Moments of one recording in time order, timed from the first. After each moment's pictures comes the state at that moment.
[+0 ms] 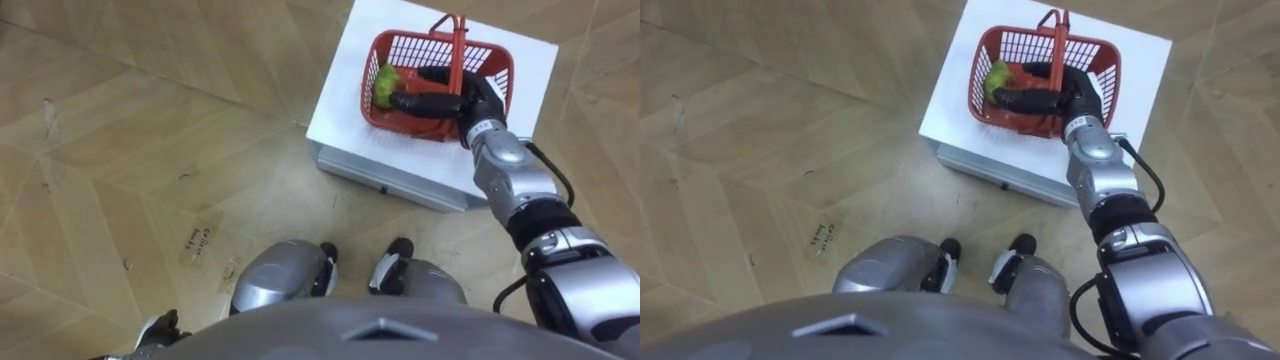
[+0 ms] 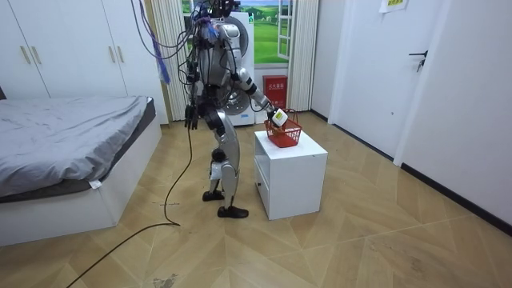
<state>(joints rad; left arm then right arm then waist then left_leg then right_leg) 0.26 0.24 -0.08 1.12 0.11 0.08 0.06 -0.30 -0.26 0.20 0.86 0.35 0.00 -0.10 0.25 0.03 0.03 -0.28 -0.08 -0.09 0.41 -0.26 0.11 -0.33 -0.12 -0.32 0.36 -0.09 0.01</state>
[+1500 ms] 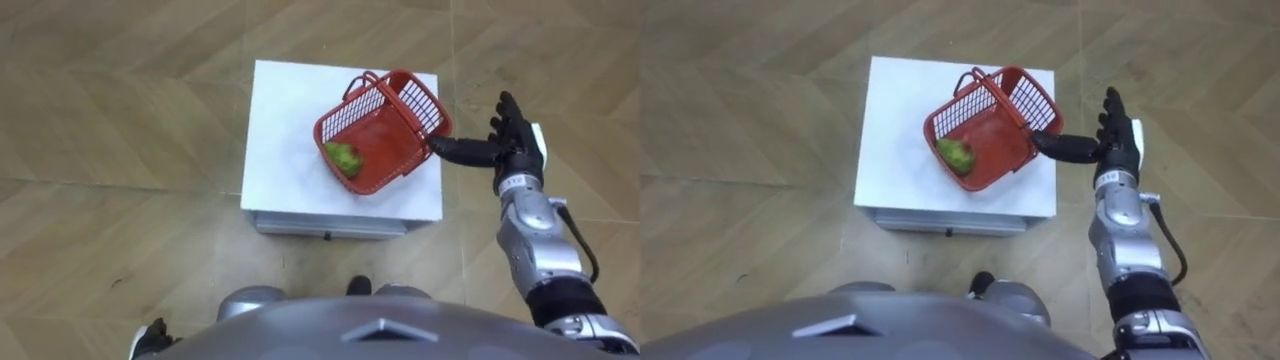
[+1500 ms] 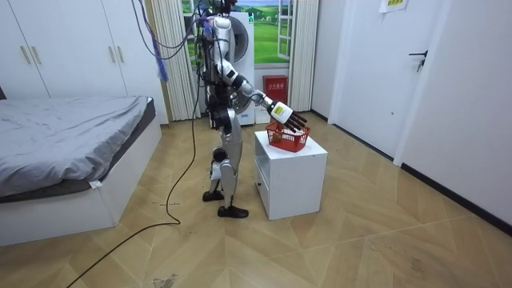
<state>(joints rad) 0.30 0.19 0.08 1.08 0.14 0.08 0.13 0.07 -0.27 0.02 0.56 0.24 -0.08 -0.19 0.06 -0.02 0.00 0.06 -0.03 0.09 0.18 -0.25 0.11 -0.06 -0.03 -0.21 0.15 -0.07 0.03</state>
